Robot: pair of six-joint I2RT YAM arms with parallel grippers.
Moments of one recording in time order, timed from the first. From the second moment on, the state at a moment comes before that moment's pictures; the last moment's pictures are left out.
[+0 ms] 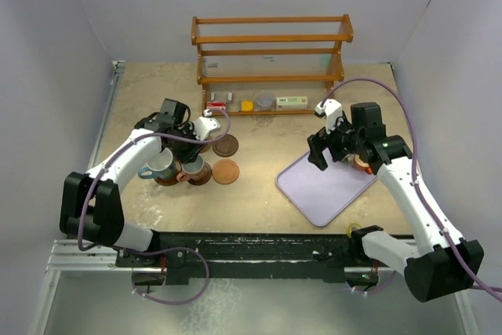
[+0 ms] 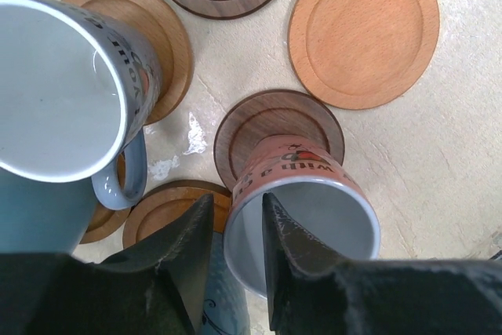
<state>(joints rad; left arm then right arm) -0.27 1.45 1.01 -0.70 0.28 0.62 0.23 1.07 1.01 -0.75 -0.36 -0.34</state>
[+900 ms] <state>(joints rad) -0.27 1.20 1.07 -0.74 0.28 0.58 0.04 1.38 1.24 -0.88 -0.20 -0.62</state>
